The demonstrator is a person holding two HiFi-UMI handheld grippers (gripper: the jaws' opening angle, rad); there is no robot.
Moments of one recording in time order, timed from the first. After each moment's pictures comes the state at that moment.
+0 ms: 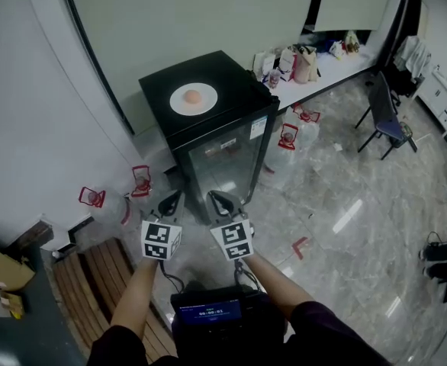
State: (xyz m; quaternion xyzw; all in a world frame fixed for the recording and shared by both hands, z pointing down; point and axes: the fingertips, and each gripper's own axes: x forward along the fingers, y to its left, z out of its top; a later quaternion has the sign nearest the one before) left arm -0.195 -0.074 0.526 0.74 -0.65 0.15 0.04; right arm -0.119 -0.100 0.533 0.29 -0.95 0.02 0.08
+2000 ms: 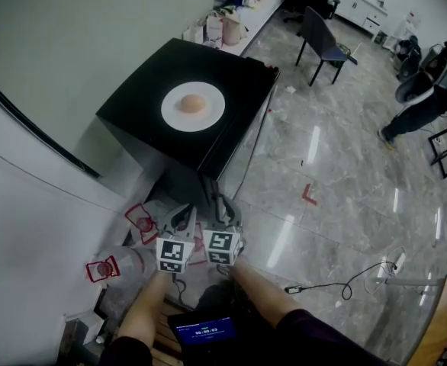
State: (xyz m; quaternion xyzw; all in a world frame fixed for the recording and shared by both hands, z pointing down) left arm -0.331 -0.160 0.636 0.90 -0.42 0.15 0.02; right arm -0.249 -0.170 0.660 0.68 -0.72 0.09 0.12
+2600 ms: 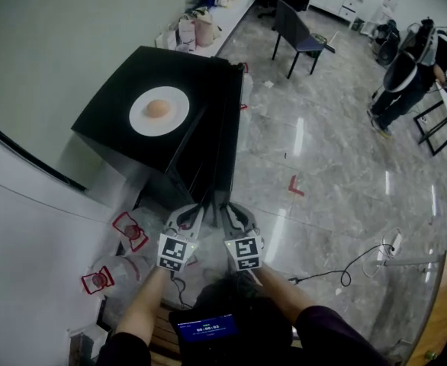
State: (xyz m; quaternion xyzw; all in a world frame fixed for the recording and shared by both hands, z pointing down) left arm -0.244 -0.136 0.634 0.94 -0.30 0.15 0.00; right arm -0.170 -0.119 0.658 0.62 -0.77 0.09 0.10
